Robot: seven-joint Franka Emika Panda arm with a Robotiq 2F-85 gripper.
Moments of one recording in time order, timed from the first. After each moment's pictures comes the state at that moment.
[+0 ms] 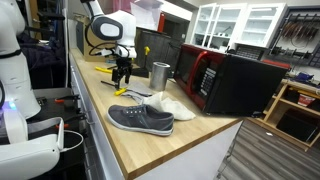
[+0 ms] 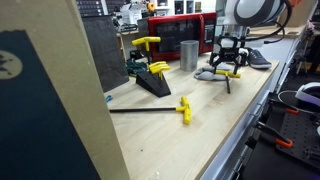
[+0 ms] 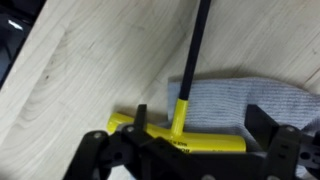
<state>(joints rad) -0.13 -0.11 0.00 -2.71 0.03 2.65 0.78</state>
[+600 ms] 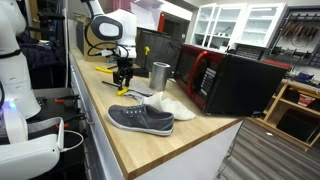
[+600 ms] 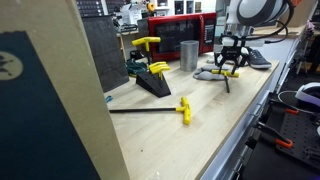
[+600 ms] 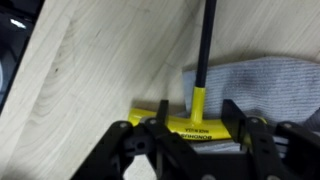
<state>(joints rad) -0.15 -0.12 -0.03 -2.73 0.02 2.67 0.82</state>
